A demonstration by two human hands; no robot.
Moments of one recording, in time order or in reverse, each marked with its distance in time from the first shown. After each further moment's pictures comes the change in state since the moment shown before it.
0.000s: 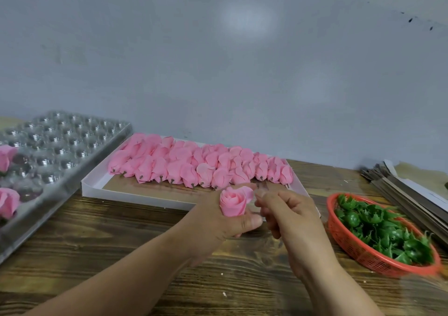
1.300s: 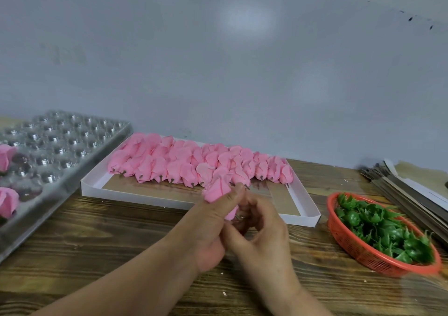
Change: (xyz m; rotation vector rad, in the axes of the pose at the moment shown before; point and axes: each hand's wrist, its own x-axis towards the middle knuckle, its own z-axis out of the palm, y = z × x) left_hand 0.006 -0.002 0.013 -0.726 0.264 -0.154; right_hand -0.021 0.032 0.034 -0.296 0.047 -0.352
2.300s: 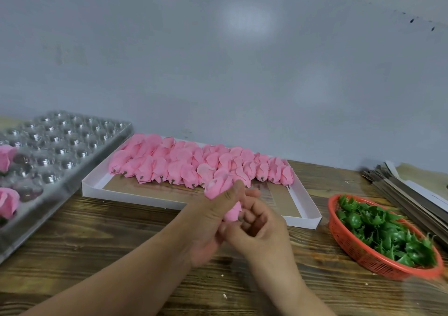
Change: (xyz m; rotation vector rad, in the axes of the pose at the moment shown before) left_hand -0.005 0.011 0.003 0.184 -0.072 0.006; right_hand 0.003 0.000 0.000 0.510 -0.184 0.295
